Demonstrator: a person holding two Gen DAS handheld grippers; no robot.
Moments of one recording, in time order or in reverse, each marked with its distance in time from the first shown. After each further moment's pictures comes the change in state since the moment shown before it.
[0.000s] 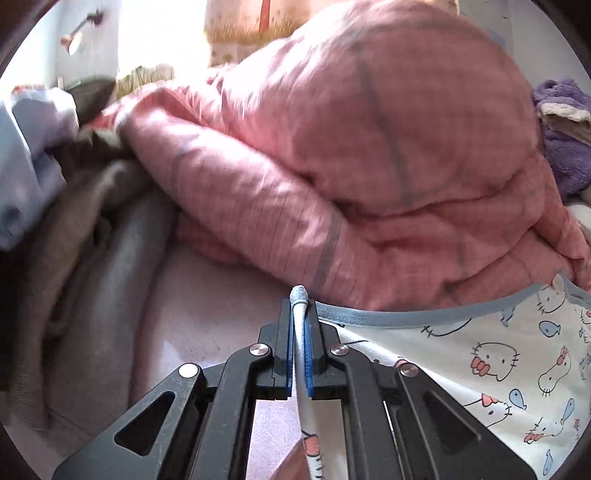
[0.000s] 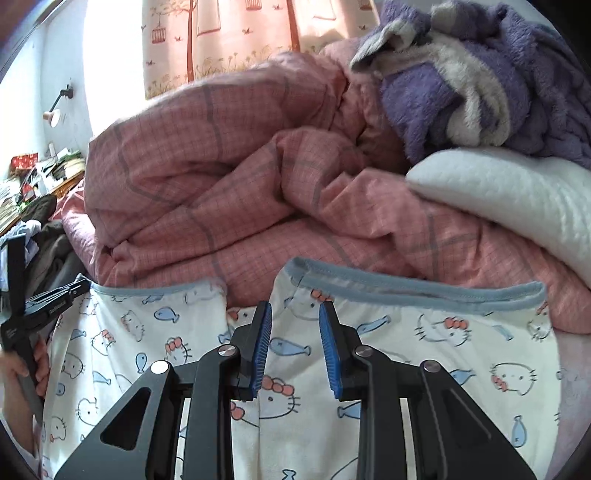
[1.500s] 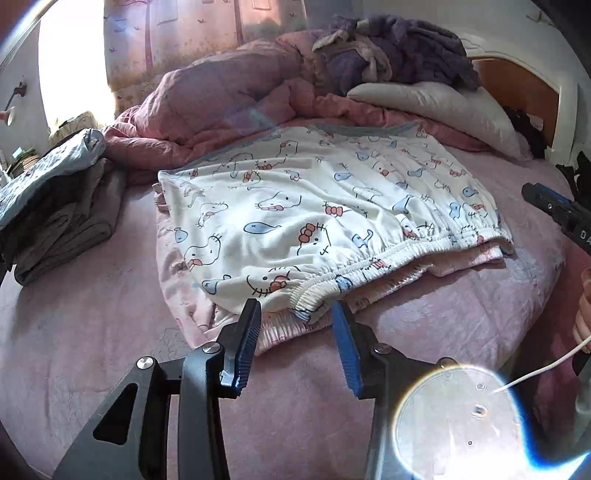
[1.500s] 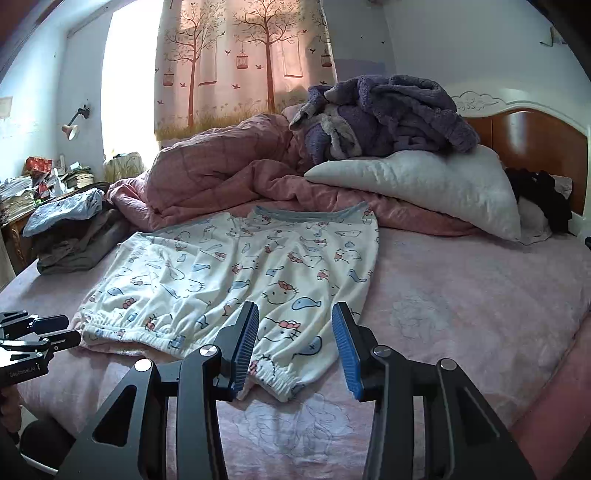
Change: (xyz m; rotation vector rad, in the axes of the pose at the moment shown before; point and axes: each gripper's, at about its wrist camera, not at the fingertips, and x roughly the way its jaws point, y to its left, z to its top) left arm -0.264 -0.106 -0.235 0.373 0.024 -0.204; right arm -0.288 -0.048 -0.211 0.005 -0.201 -0.115
